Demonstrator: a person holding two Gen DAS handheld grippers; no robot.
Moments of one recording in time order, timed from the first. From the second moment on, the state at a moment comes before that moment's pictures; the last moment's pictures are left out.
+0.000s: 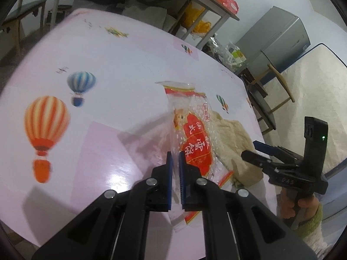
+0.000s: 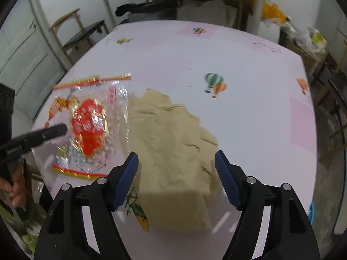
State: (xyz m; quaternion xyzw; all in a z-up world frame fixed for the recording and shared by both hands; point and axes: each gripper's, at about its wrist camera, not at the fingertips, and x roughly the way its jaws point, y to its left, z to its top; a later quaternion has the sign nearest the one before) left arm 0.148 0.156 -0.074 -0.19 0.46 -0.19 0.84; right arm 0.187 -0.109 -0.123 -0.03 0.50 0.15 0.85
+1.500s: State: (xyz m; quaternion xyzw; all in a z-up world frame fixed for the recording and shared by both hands) left arm 0.140 0.151 -0.053 -0.16 0.43 -0.20 0.86; right arm 0.187 -0.149 -0.109 0.07 0.49 0.05 0.87
